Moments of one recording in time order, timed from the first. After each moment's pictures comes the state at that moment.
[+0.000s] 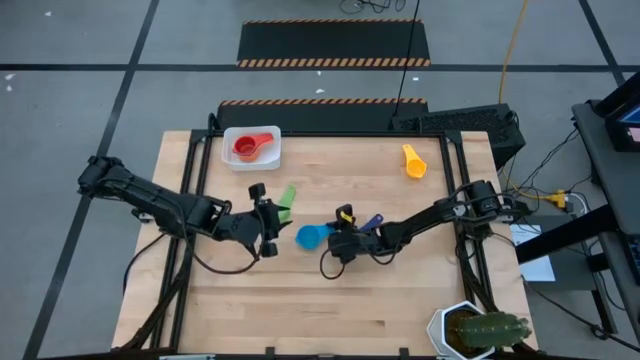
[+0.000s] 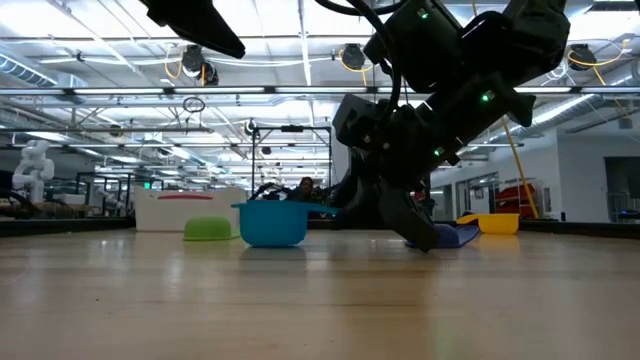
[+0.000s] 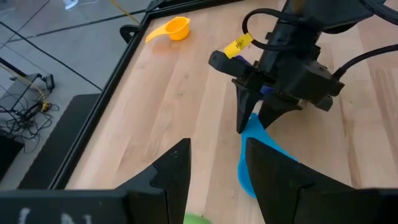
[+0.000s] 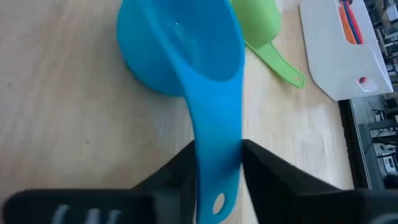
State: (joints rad) left arm -0.33 1.25 0.96 -0.41 -0.60 -0.09; right arm 0.21 1.92 0.87 0.29 0.58 -0.41
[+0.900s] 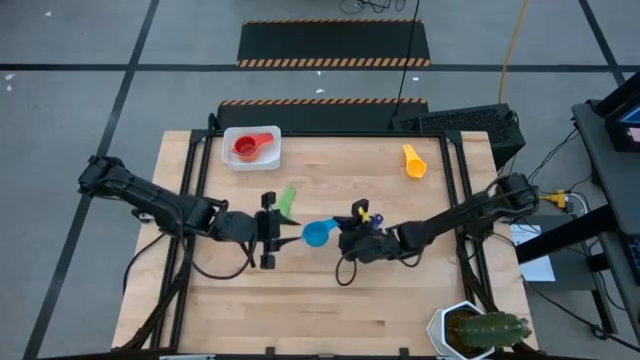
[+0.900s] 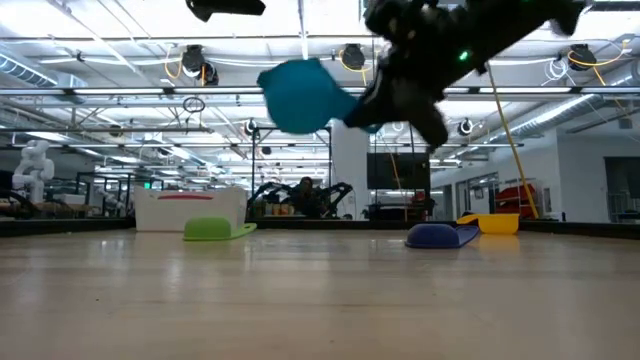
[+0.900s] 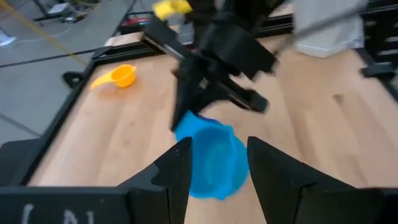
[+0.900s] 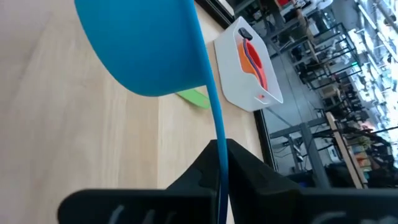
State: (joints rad) left arm -0.35 1.25 0.96 -0.21 -0.38 0.00; right arm 0.31 1.64 0.87 0.14 0.81 -0.40
